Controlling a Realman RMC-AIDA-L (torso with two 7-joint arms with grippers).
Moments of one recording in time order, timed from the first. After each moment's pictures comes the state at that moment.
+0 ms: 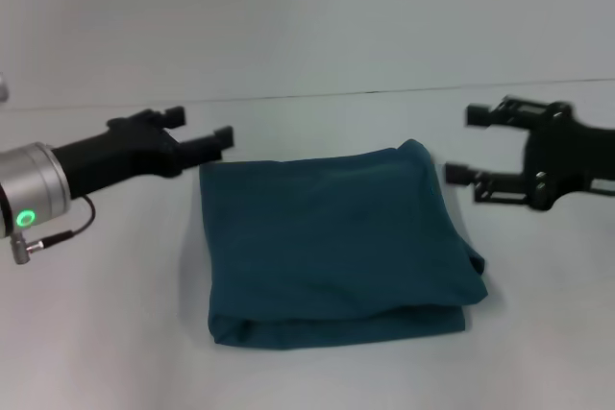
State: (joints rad) left arm -0.53 -2.16 0.86 0.85 1.80 1.14 -1.64; right arm 0.50 2.05 -0.60 -0.87 -1.91 -1.63 1.24
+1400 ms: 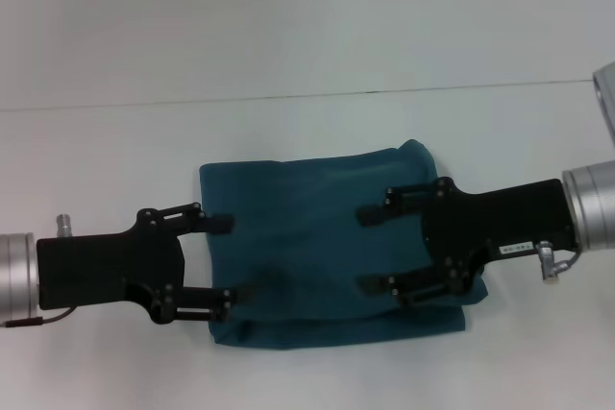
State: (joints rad) left arm -0.52 -2.13 0.75 0.85 2.01 1.65 -1.26; right arm 0.60 2.08 -0.85 -0.88 -2.03 -1.69 1.33
